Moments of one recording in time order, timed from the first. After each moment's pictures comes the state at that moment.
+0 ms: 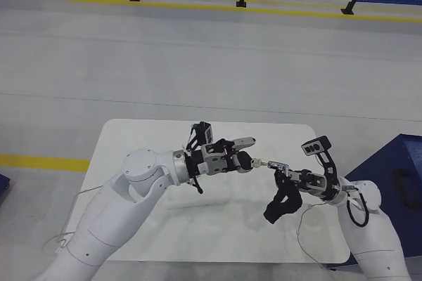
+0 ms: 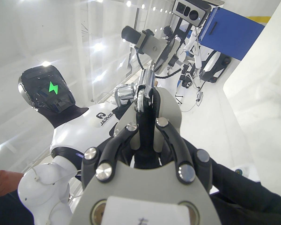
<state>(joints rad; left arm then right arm) 0.74 -1.26 -0.91 -1.55 -0.80 0.30 -0.70 -1.09 -1.07 1.47 -1.32 0.85 -0.33 1.49</state>
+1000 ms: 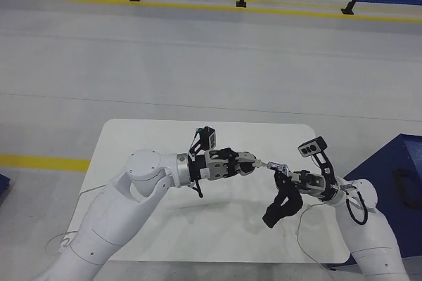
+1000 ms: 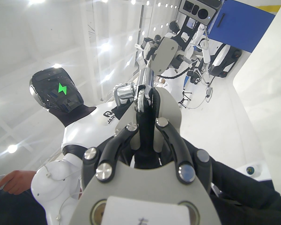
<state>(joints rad) 0.74 -1.28 -0.90 -1.52 -0.73 0.31 -0.78 -1.07 -1.07 1.43 -1.28 0.89 -0.28 1.54</state>
